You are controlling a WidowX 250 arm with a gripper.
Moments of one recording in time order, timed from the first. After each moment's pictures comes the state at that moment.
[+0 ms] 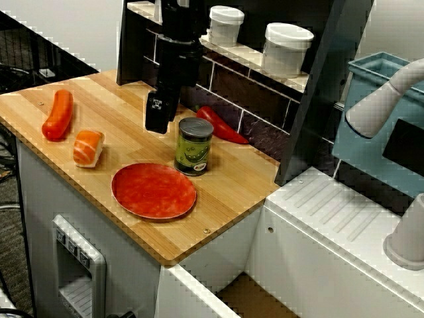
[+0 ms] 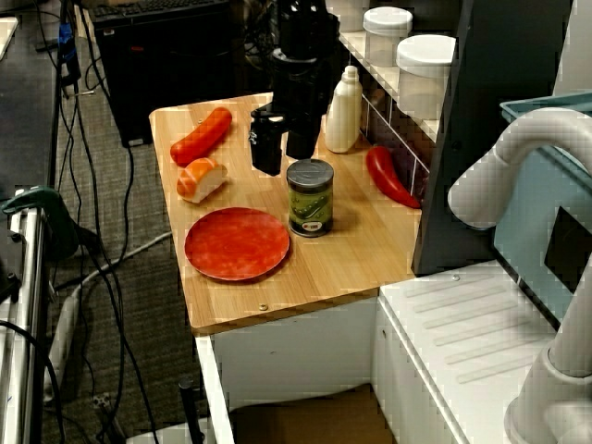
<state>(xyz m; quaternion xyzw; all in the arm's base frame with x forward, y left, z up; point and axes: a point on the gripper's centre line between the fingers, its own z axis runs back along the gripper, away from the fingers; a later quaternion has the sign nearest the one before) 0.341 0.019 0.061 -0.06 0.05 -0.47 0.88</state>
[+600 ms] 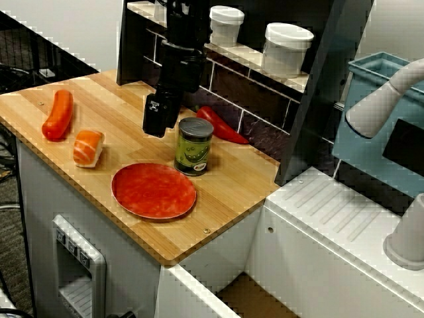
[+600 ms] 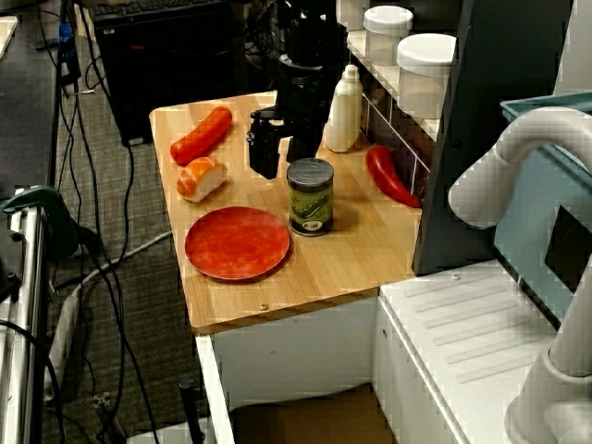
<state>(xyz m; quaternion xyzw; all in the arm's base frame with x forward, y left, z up) 0.338 0.014 0.059 -0.09 0.07 -0.51 0.85</state>
